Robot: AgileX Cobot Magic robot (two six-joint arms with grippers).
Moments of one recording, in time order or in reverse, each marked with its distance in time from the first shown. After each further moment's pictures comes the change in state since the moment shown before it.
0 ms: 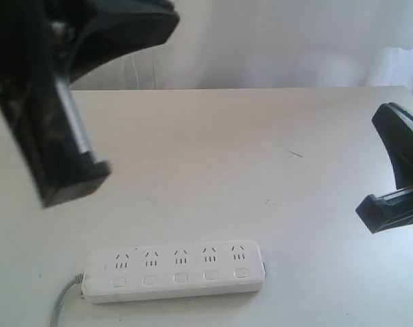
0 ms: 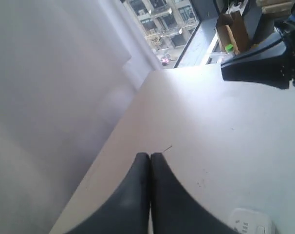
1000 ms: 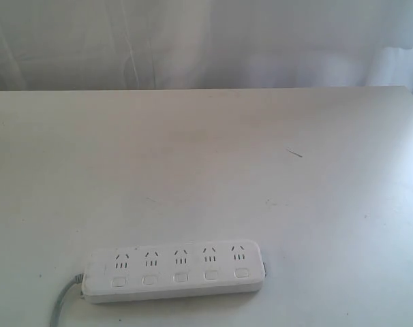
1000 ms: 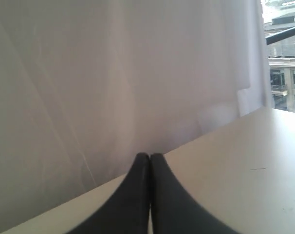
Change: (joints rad) left arm 0.000 -0.566 0.686 0.865 0.184 -1.128; right arm -0.521 -0.336 0.002 -0.007 0.126 0.005
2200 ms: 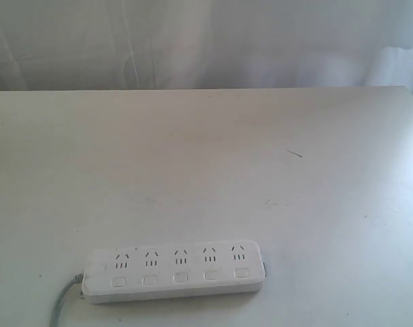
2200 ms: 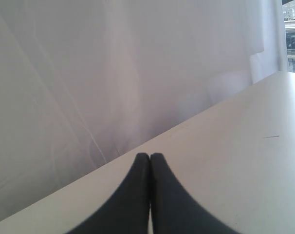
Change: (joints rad) left arm 0.000 0.164 0.019 0.046 0.060 -0.085; right arm -0.281 -0.399 0.011 -0.185 0.203 0.001
